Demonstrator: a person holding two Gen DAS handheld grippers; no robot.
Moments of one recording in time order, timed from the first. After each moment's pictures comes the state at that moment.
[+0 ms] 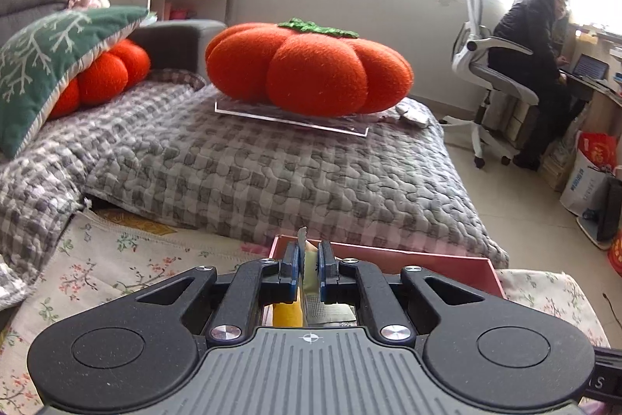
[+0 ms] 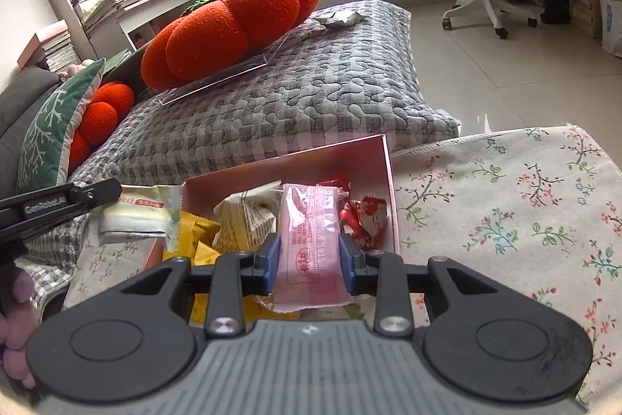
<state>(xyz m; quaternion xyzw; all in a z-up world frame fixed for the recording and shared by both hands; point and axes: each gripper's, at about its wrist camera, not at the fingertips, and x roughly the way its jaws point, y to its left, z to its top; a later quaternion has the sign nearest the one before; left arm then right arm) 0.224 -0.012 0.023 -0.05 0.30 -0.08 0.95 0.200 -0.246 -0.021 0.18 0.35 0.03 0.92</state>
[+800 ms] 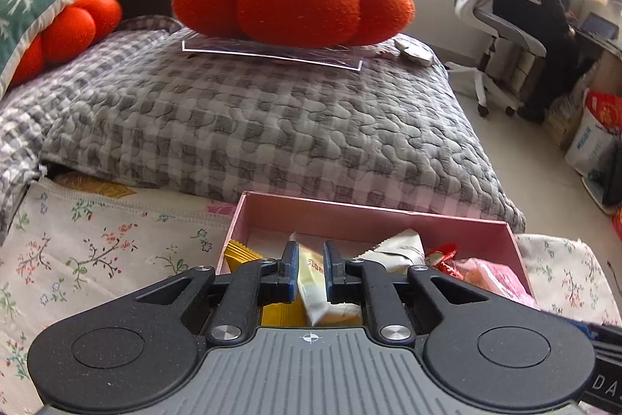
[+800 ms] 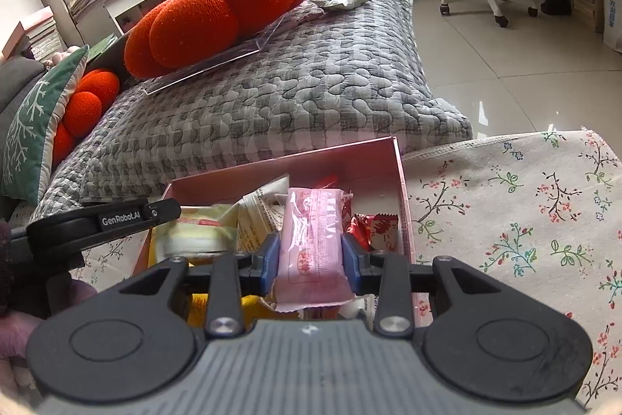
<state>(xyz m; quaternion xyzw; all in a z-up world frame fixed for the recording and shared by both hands) 0.263 -0.043 -0.013 -0.02 0.38 -0.09 0.92 0.231 -0.237 -0.022 0.17 0.38 0.01 0.91</state>
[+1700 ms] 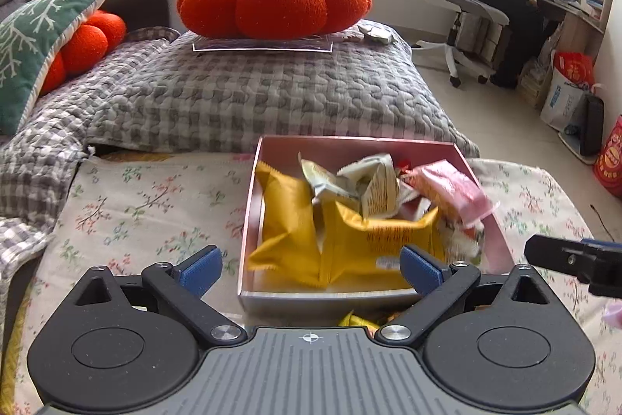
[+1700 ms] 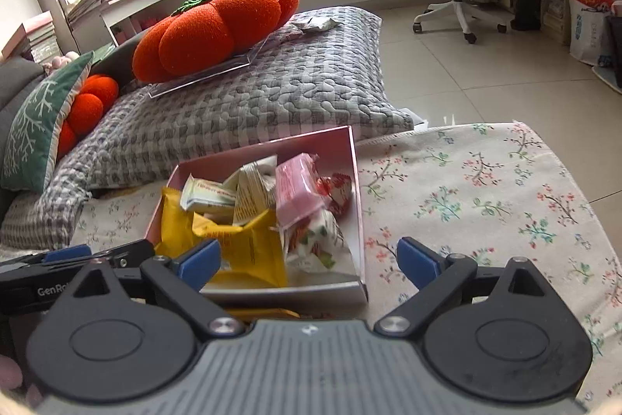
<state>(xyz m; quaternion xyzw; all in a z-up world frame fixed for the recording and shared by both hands) 0.146 -0.012 0.016 0.02 0.38 -0.12 0.92 0.143 -0.238 0.009 0.15 0.36 -0.02 0.92</state>
